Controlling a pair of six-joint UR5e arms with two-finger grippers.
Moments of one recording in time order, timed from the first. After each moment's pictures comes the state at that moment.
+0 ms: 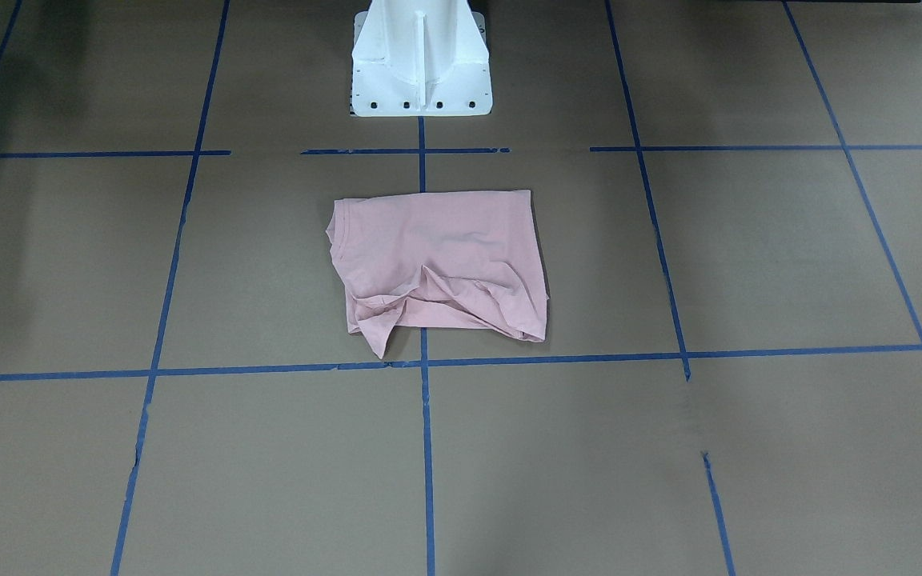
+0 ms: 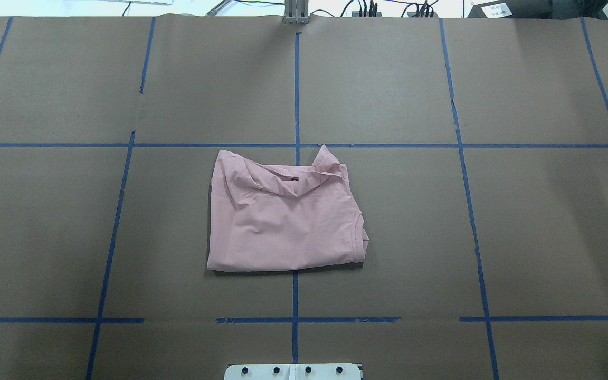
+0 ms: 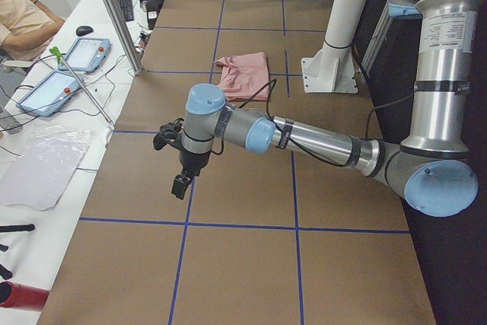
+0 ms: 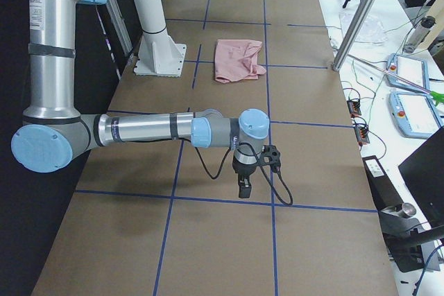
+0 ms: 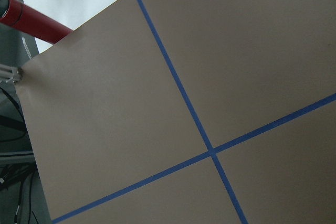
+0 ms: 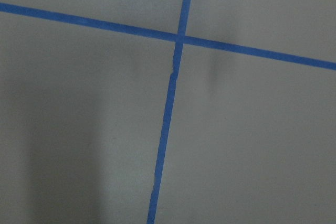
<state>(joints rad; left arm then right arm) -1.53 -1.56 -1.79 -1.69 -2.17 0.03 1.46 -1.66 1.73 -1.63 2.23 -0.04</state>
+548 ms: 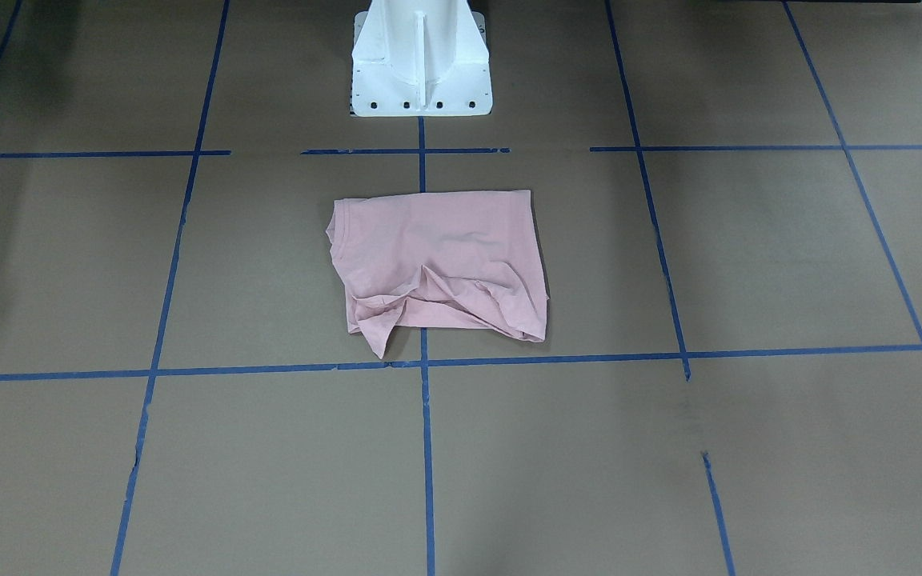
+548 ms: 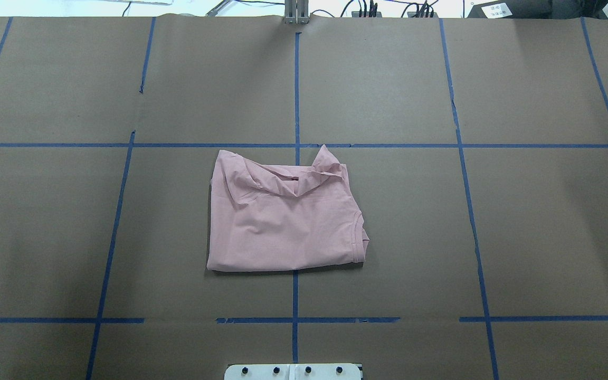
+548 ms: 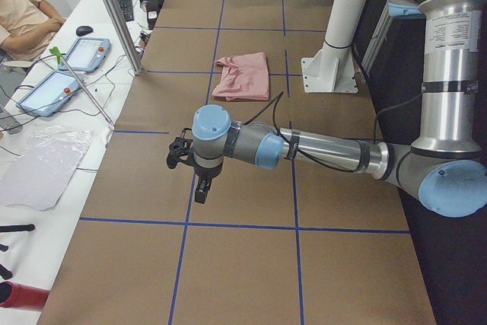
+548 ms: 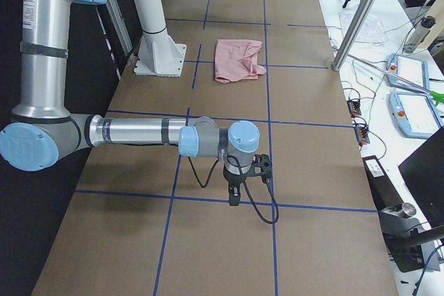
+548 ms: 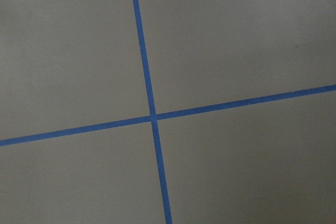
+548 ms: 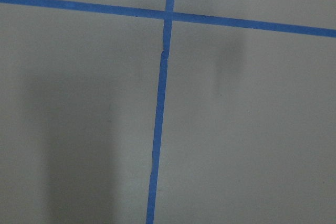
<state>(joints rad) -1.53 -1.51 -1.77 -1.71 -2.34 -0.07 1.51 -1.70 1.74 -1.62 2.28 -0.05</state>
